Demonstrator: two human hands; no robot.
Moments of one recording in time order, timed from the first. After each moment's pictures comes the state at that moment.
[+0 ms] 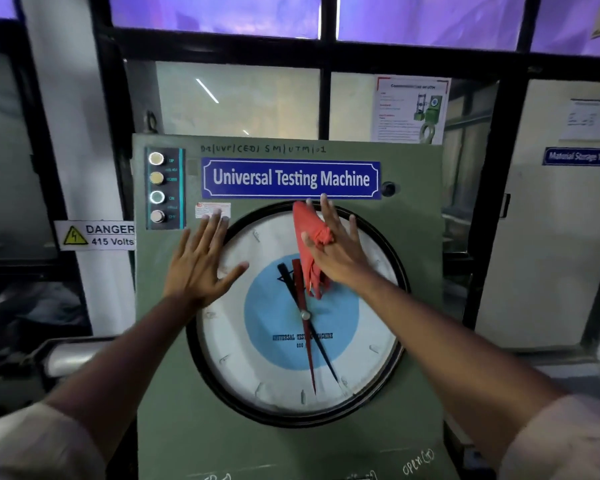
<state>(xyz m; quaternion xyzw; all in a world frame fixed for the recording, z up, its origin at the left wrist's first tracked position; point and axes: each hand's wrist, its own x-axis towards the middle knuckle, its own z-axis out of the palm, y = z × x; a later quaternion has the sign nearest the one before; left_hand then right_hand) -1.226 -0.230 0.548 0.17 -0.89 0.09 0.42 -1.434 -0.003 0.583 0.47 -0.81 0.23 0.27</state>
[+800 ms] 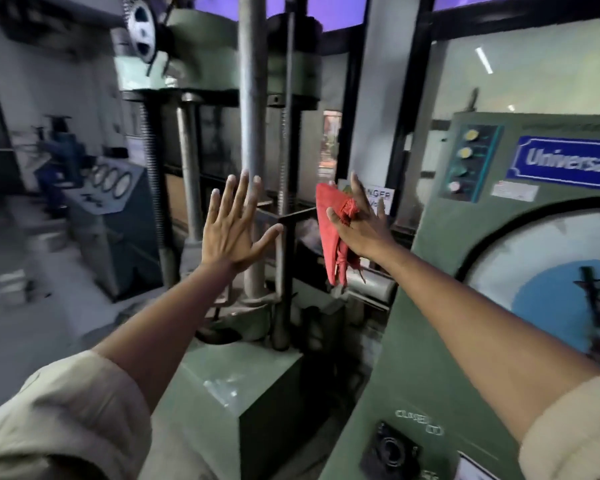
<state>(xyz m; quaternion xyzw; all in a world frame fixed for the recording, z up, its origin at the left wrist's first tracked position) -0.745 -0.268 0.535 0.49 -0.75 0.23 0.39 -1.031 -0.248 0.571 0.74 -0.60 0.29 0.08</state>
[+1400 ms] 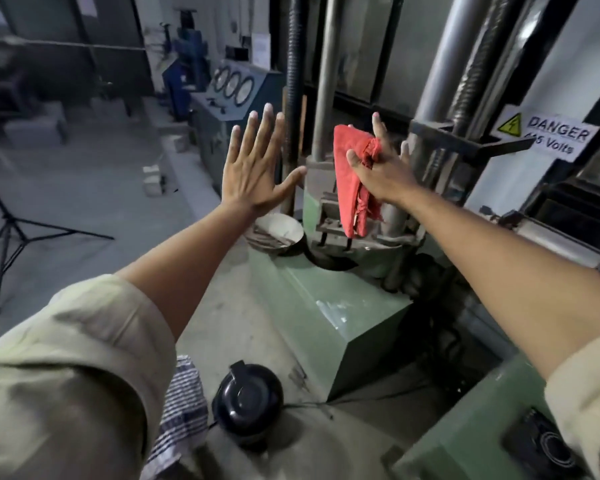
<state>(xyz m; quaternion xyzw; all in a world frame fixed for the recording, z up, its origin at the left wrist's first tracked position) -0.438 -0.315 0.445 0.62 -0.70 0.22 0.30 -0.708 -0.381 0.480 0.80 -0.54 0.25 -0.04</state>
